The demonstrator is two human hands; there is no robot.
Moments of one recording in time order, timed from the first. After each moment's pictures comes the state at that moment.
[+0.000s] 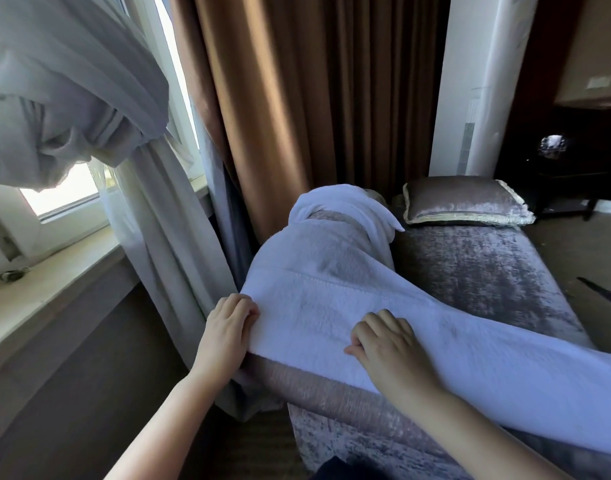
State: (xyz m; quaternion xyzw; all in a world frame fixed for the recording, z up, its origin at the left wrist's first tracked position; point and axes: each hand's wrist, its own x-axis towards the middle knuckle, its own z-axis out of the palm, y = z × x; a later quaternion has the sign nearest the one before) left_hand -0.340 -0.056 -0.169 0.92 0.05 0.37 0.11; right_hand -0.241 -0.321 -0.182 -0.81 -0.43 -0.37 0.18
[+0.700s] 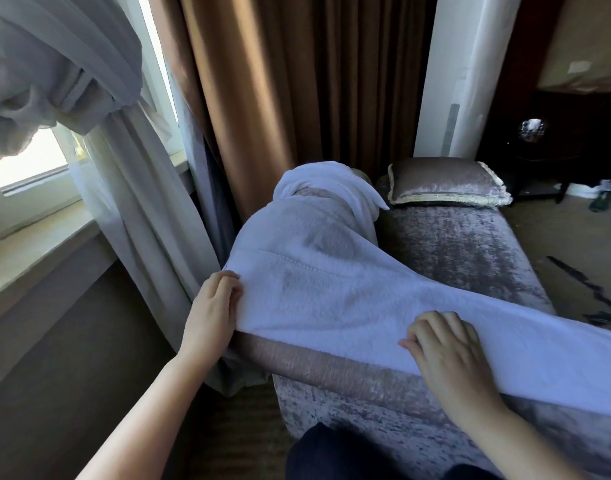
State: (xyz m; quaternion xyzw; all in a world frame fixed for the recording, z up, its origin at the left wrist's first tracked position) left_hand -0.345 -0.069 -0.174 0.92 0.11 0.34 0.15; right_hand -0.256 -0.409 -0.195 -0.86 -0.34 -0.36 0.14
